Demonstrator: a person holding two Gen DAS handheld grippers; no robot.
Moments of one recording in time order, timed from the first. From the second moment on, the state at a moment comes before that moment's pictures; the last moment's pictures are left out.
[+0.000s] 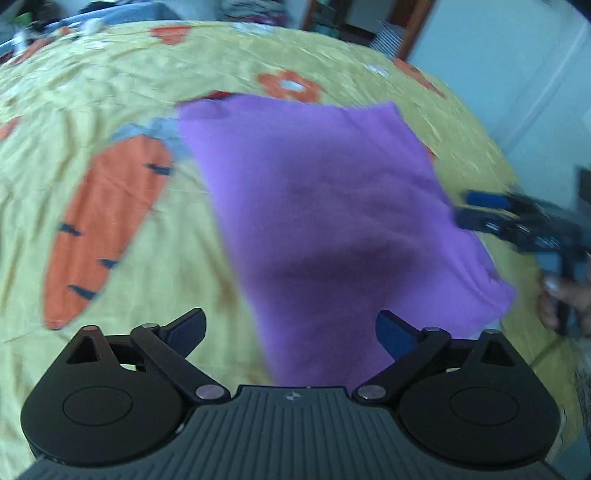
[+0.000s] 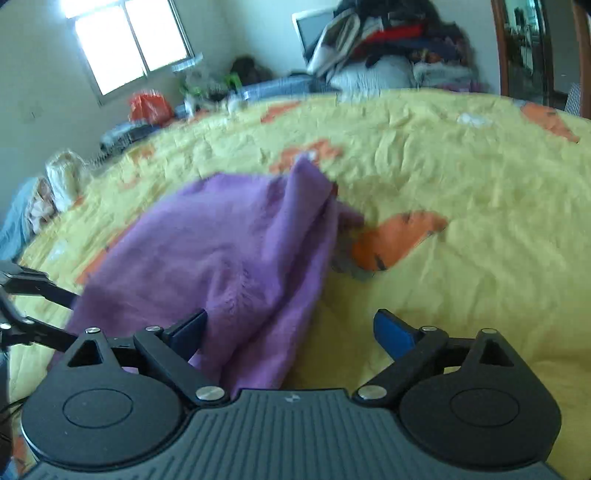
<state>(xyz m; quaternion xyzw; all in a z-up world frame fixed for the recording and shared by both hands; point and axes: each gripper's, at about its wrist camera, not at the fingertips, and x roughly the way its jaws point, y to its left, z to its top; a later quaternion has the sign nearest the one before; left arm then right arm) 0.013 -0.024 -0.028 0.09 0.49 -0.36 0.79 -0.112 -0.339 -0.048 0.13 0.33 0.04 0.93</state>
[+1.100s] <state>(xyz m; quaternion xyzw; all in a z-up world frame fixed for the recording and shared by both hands) 0.061 -0.057 0.032 0.11 0.52 -0.41 0.74 -0.100 -0.302 -0.035 0.33 0.28 0.15 0.89</state>
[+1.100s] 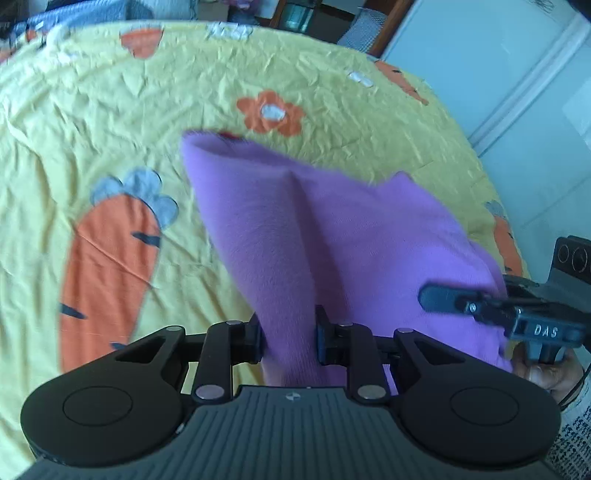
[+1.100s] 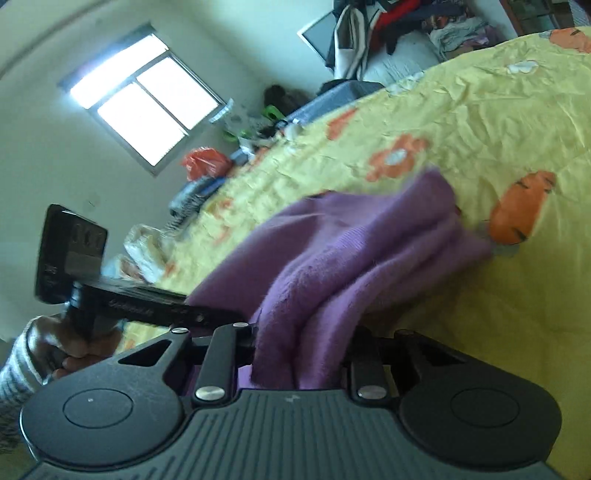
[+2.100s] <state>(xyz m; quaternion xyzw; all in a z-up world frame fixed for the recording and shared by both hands) -0.104 0.033 0.003 0.18 0.37 -0.34 0.85 -0.181 -0.223 -0.032 0.15 0.28 -0.03 0.95</state>
